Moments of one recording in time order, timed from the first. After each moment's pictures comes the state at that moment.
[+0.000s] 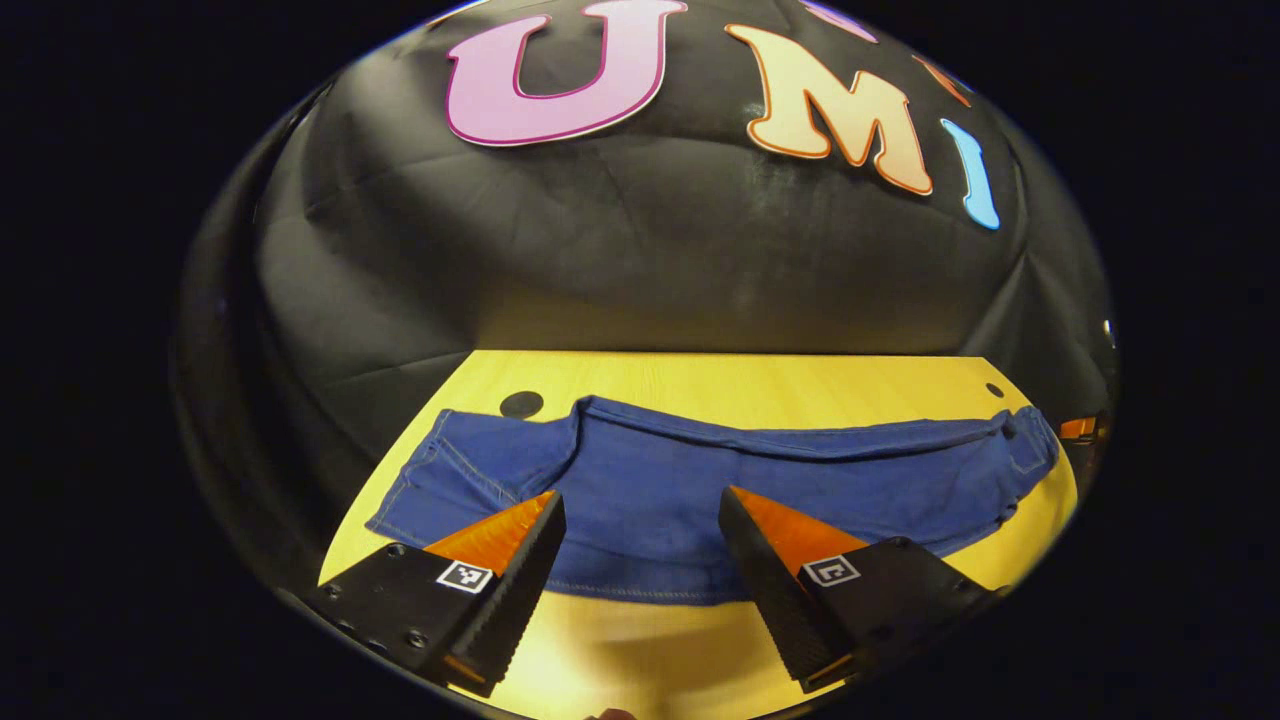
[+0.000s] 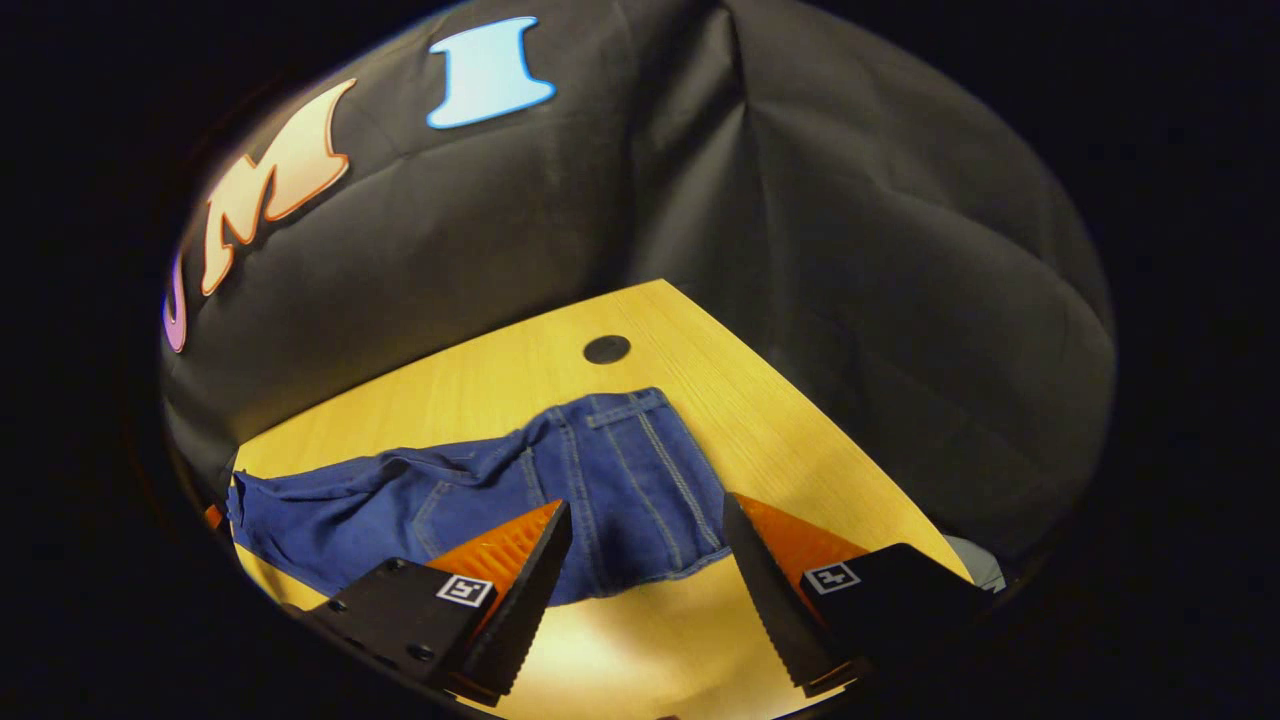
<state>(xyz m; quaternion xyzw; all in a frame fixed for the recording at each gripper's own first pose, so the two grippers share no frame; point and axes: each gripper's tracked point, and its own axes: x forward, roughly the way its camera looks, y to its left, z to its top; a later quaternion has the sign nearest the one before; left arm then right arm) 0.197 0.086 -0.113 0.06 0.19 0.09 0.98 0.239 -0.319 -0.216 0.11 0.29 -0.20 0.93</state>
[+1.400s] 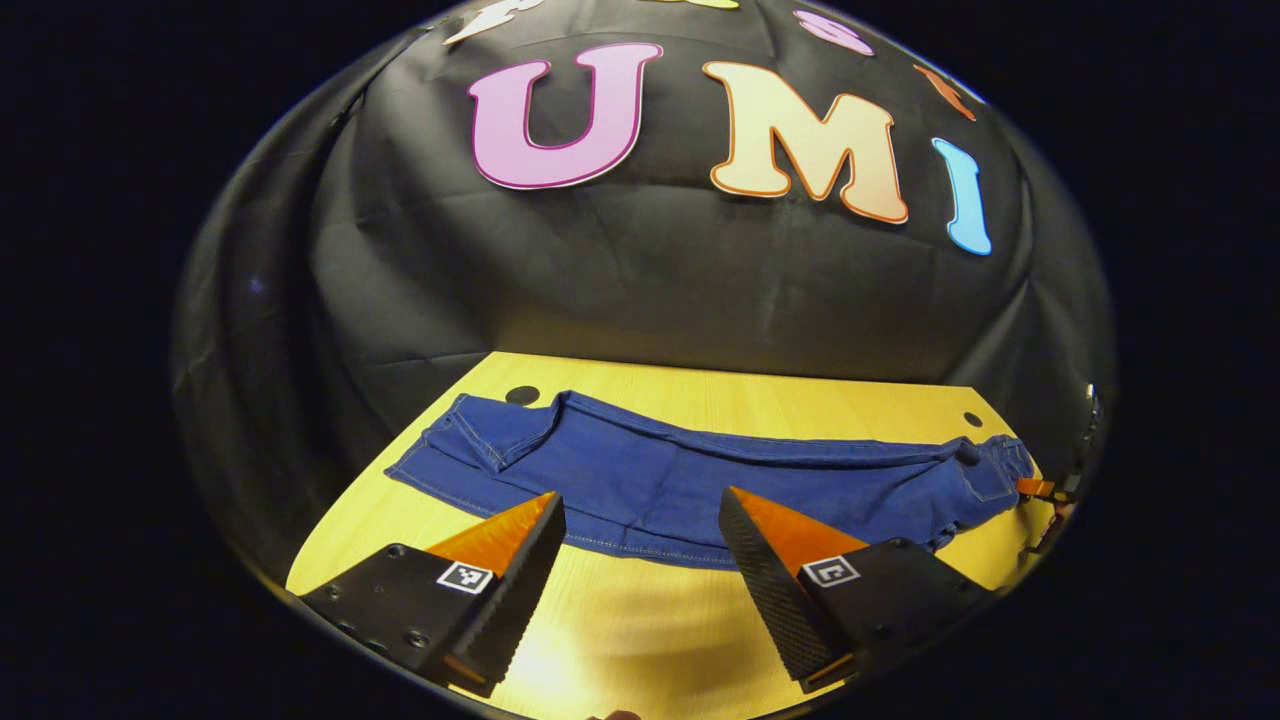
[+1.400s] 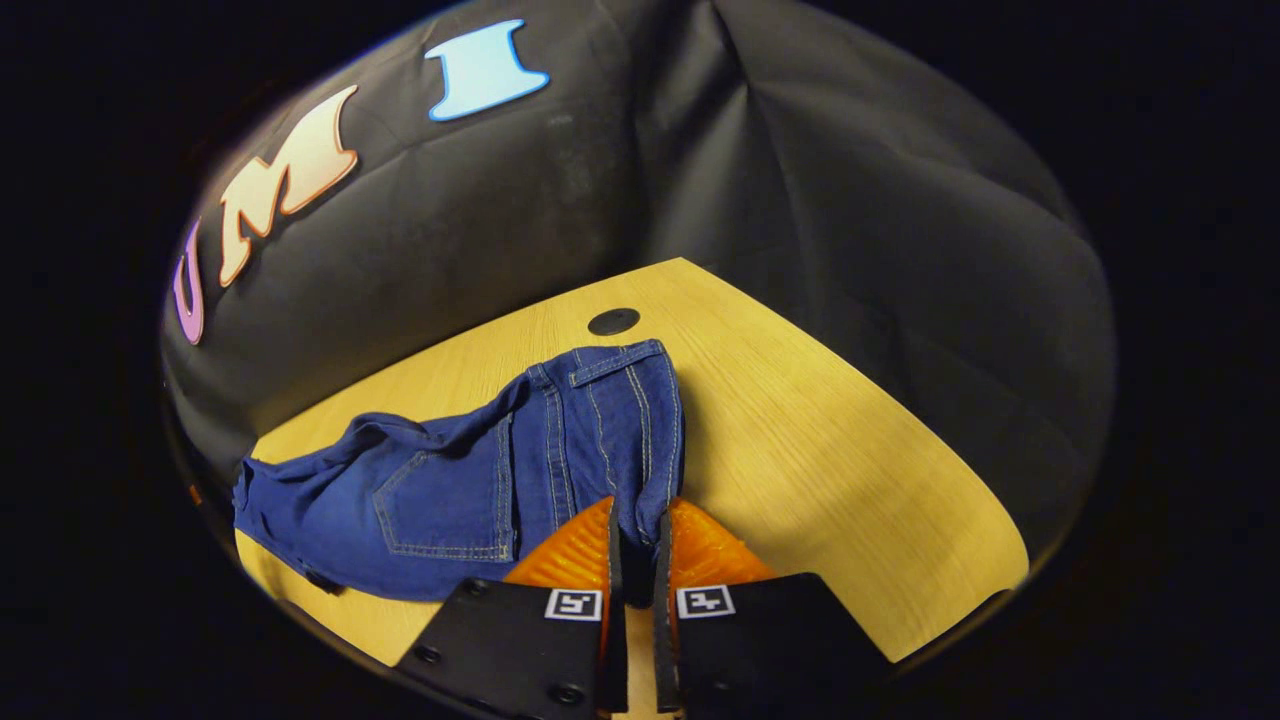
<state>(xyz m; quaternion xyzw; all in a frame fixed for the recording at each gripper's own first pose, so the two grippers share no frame) 0.141 0.015 -0.096 0.04 0.16 0.13 0.98 0.259 -0.313 -0.264 0.13 0.25 -0.15 0.95</state>
